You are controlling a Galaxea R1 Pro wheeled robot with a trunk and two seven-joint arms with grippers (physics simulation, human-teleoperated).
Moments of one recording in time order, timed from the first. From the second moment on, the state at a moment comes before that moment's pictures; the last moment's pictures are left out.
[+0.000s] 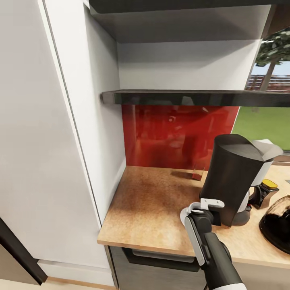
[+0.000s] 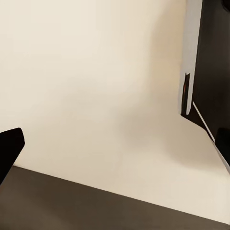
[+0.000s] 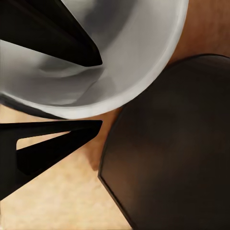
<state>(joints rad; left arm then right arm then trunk) 0.00 0.10 0.04 0.04 -0.09 -0.10 0.20 -0.42 0.14 0.08 -1.35 -0.09 0.85 -0.82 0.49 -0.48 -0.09</state>
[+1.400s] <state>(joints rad) 0.00 0.10 0.04 0.04 -0.09 -0.10 0.20 -0.42 0.17 0.09 -1.49 -0.09 0.86 -0.82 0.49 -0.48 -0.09</state>
